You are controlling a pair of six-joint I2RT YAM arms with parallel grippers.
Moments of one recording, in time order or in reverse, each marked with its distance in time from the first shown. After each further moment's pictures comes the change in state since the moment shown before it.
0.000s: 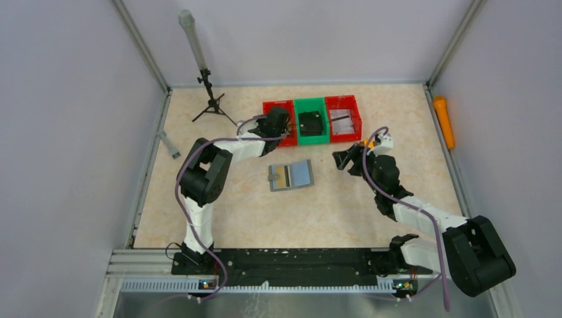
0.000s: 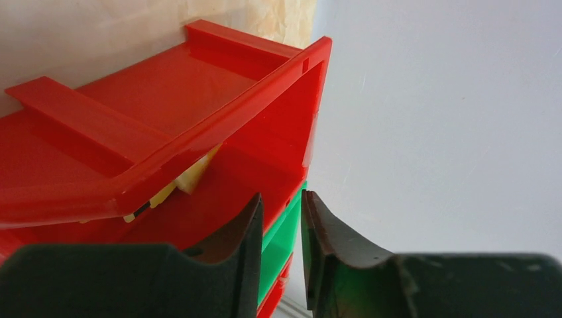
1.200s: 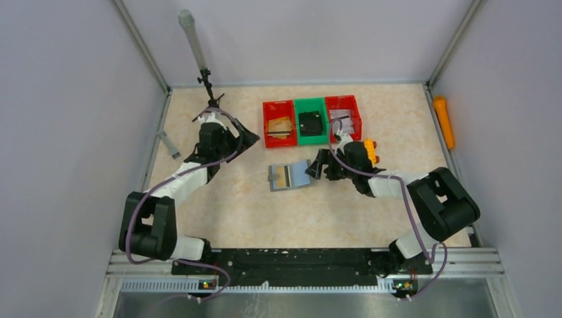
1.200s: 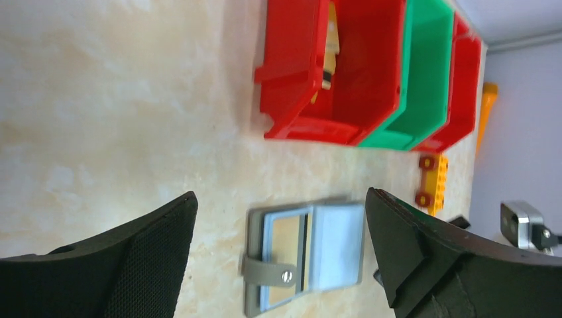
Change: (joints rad) left arm 0.337 -0.642 -0.556 0.024 0.803 1.243; right arm 0.095 0.409 0.257 -0.168 -0.307 -0.065
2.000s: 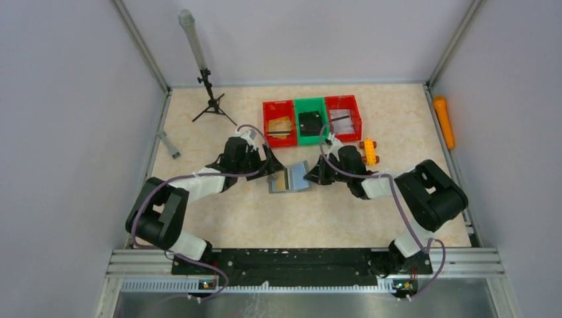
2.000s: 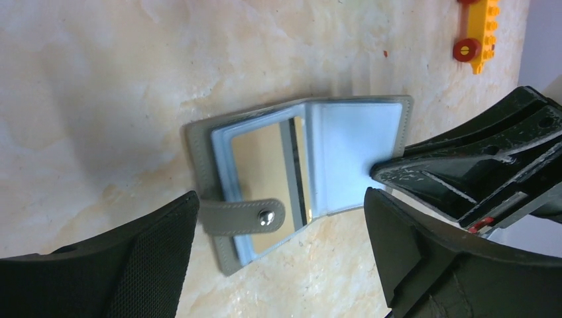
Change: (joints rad) left arm -0.191 0.149 -0.073 0.031 0.193 0.106; right arm 0.051 0.148 0.015 0.143 -0.146 0.053
